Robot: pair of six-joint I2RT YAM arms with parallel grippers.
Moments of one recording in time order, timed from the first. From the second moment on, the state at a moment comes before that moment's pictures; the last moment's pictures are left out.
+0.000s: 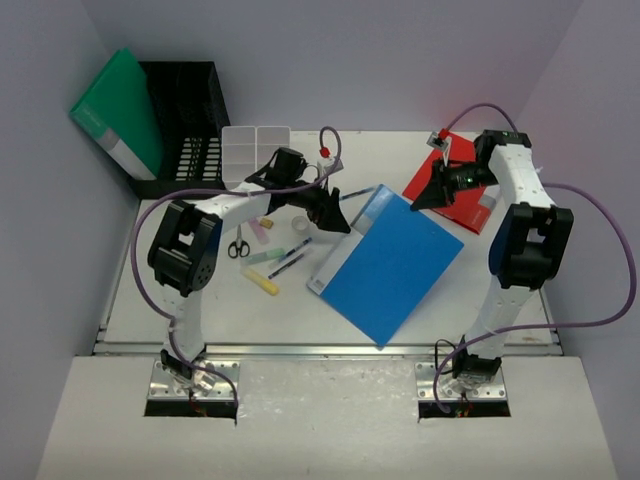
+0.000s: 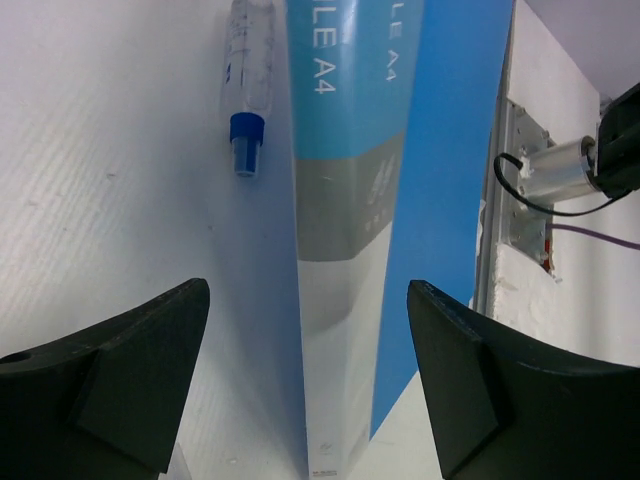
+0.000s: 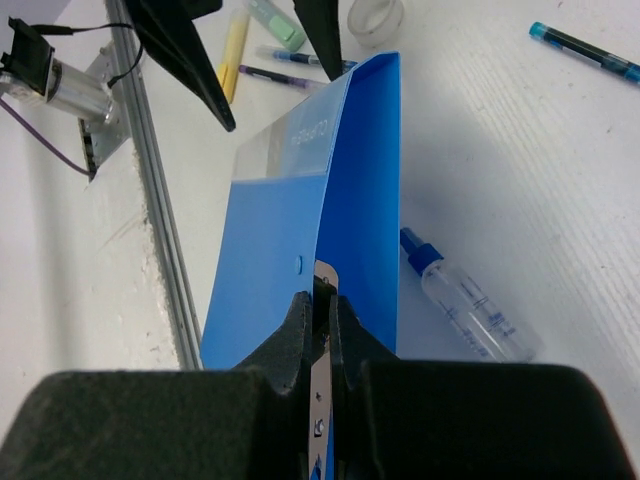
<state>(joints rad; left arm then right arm) -0.43 1.98 1.41 -0.16 0.99 -0.01 -0.14 1.98 1.72 -1.36 -1.10 -1.02</state>
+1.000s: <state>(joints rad) -0.54 2.10 1.45 -0.39 1.20 0.17 -0.04 1.91 1.72 -1.38 -1.03 -1.04</state>
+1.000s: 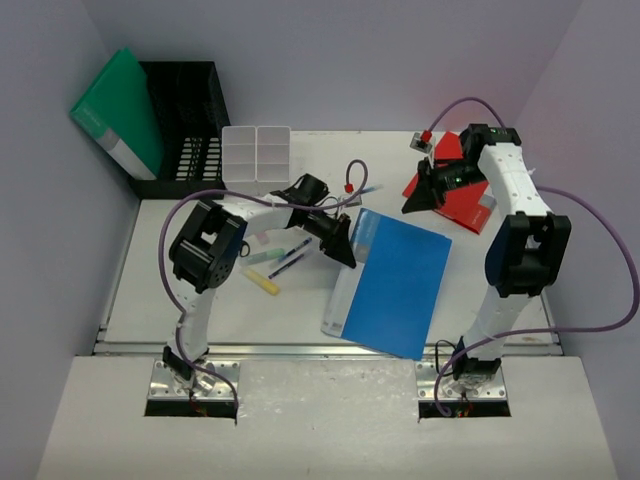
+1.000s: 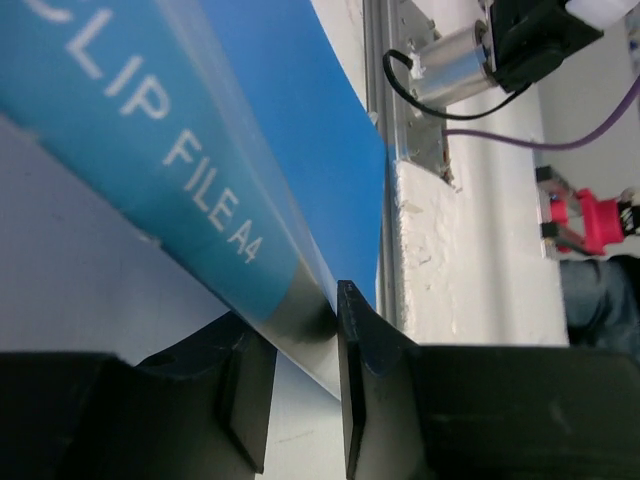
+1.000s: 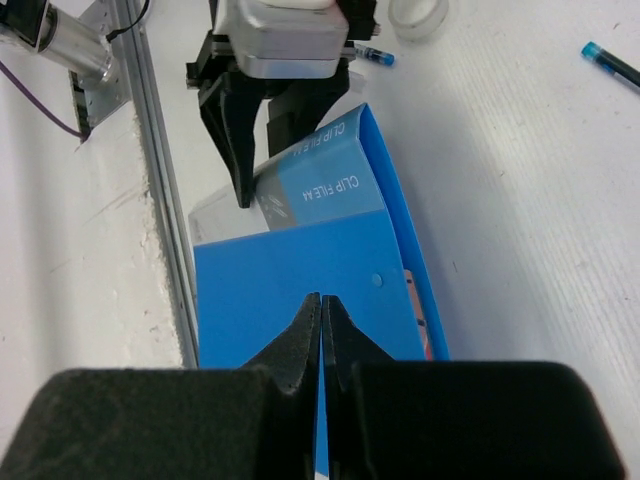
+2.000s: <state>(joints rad) -0.55 1.61 1.23 -0.30 1.02 0.29 0.01 1.63 1.90 -1.37 -1.07 -1.04</state>
